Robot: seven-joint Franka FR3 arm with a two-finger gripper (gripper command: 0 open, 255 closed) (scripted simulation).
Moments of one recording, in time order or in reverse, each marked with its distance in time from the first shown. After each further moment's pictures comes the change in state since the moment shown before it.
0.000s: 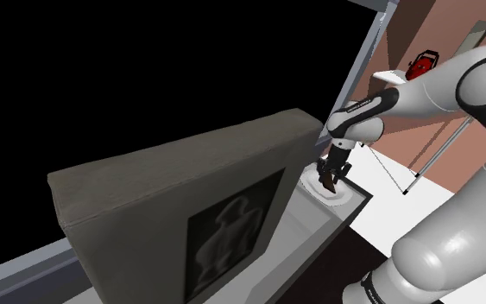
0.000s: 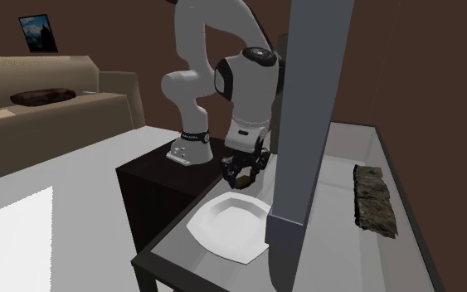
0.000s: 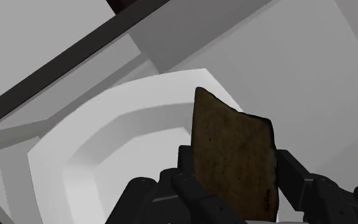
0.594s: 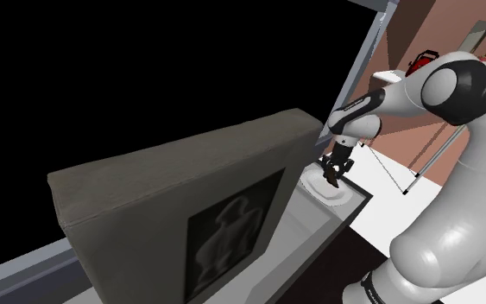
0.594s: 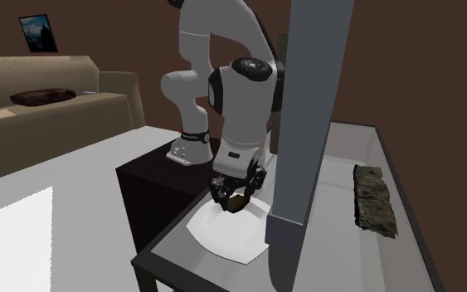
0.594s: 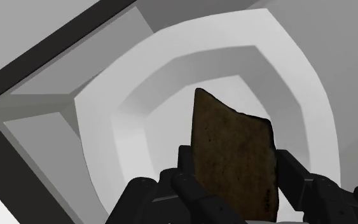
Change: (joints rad) arm -0.064 0.185 -0.030 0.191 0.046 -0.020 -0.124
